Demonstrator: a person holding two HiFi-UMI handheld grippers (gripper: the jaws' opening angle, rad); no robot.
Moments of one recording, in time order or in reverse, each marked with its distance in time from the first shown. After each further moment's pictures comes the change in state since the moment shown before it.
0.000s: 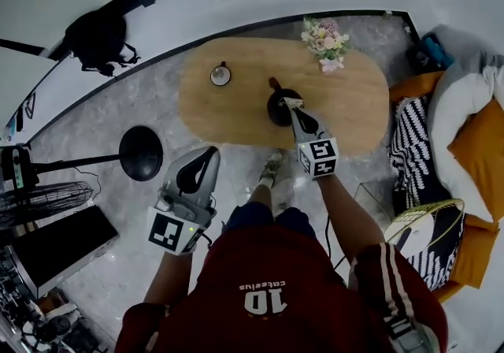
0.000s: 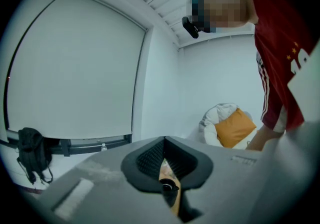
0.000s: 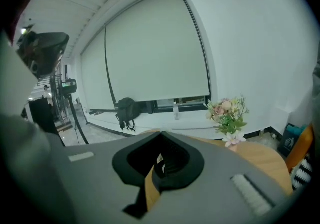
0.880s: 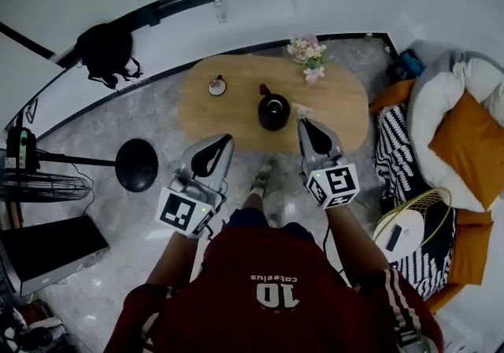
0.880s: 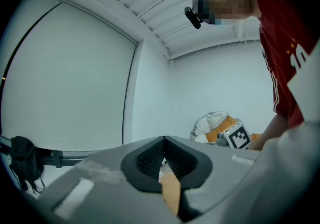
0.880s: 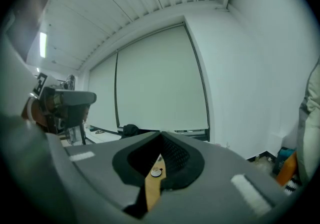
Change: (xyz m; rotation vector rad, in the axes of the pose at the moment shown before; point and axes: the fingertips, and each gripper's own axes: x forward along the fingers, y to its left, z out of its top) left arm -0.041 -0.077 0.041 0.090 -0.156 -0.080; right arm -0.187 0.074 0.143 -0.064 -0.296 -0.007
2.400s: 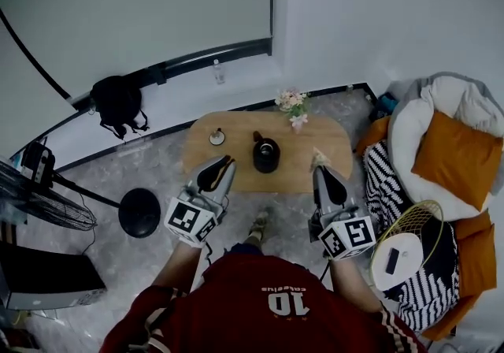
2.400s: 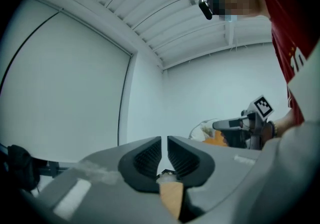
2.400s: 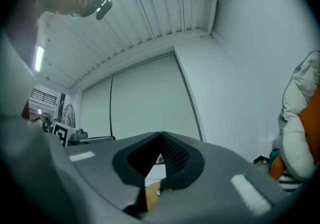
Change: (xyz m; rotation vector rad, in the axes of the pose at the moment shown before) left arm -0.036 -0.044 0.048 0.039 -0.098 -0.035; right arm -0.163 0.047 0.122 0.092 -0.241 -0.104
